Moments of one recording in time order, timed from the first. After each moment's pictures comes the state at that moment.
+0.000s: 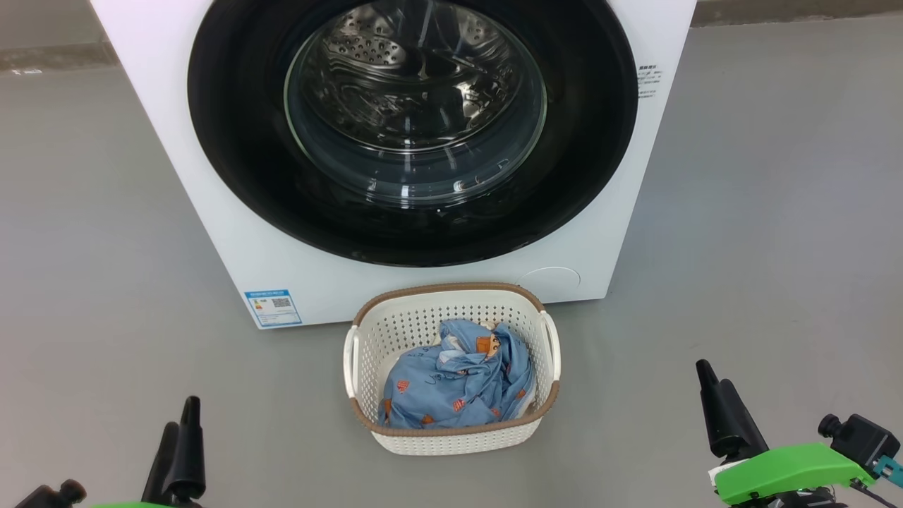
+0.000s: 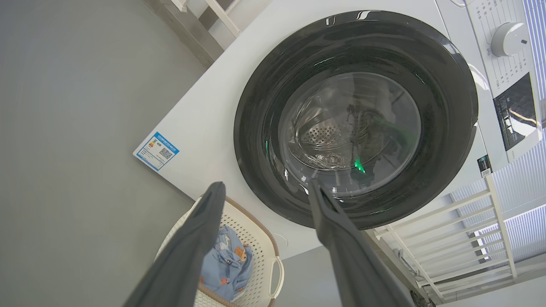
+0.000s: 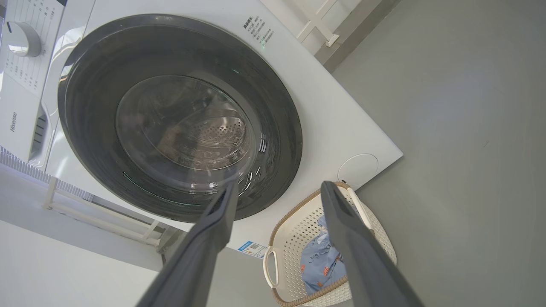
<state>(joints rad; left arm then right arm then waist) -0.01 0.09 -0.02 0.22 -1.06 -0.12 -0.05 -0.07 -0.03 -0.07 0.29 0.92 0.13 -0.05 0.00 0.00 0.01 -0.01</state>
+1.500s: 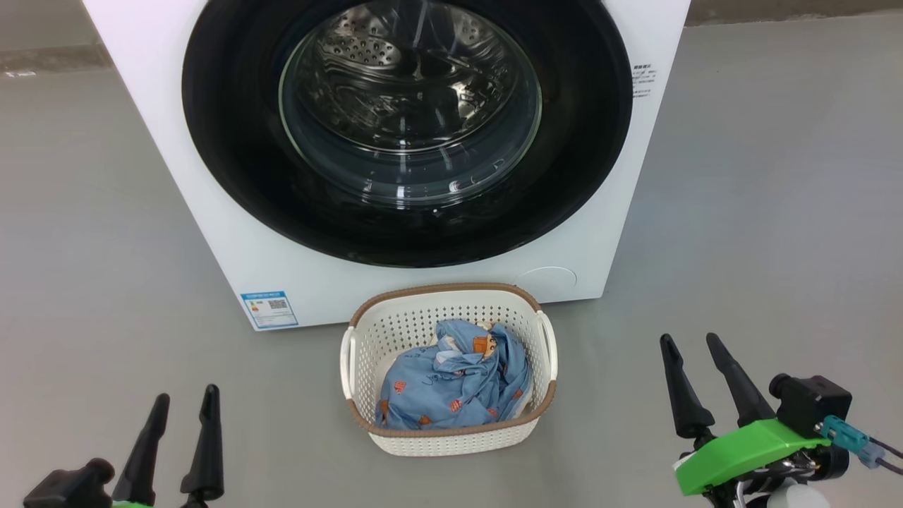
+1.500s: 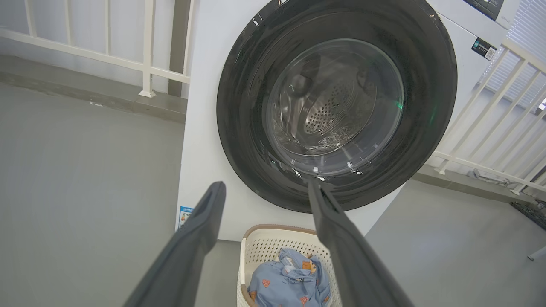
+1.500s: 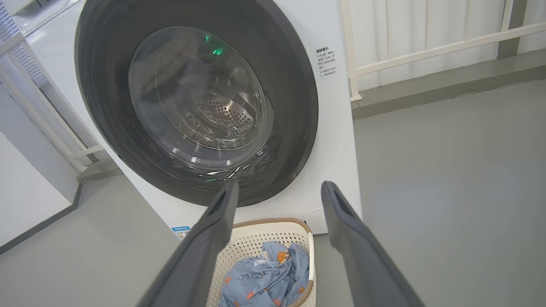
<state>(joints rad) 0.02 0.15 -0.07 0.13 -0.56 -0.12 -0.18 -0.12 -0.05 -0.02 0.26 0.35 0.13 -0.18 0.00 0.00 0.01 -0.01</state>
